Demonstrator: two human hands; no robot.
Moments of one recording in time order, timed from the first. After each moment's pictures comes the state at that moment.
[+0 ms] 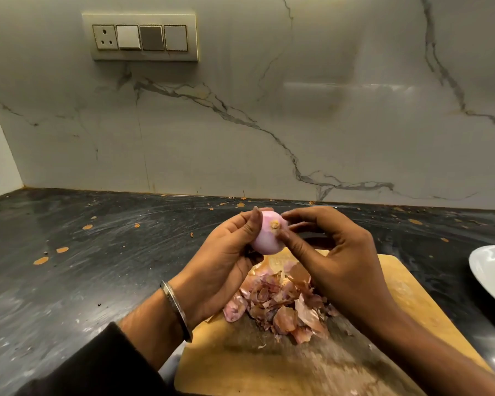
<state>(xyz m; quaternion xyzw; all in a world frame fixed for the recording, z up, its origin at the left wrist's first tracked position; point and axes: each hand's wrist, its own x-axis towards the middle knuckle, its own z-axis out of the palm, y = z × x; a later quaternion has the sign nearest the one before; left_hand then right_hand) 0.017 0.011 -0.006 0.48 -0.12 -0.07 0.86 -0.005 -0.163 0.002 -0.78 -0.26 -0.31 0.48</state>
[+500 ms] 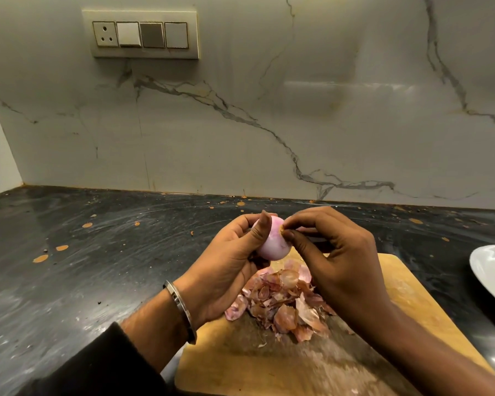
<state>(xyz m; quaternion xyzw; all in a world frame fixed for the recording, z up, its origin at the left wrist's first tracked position) 0.013 0.007 -0.011 0.54 -0.12 -0.06 0.83 -0.001 -0.163 -0.003 -0.78 -0.29 -0.39 0.40</state>
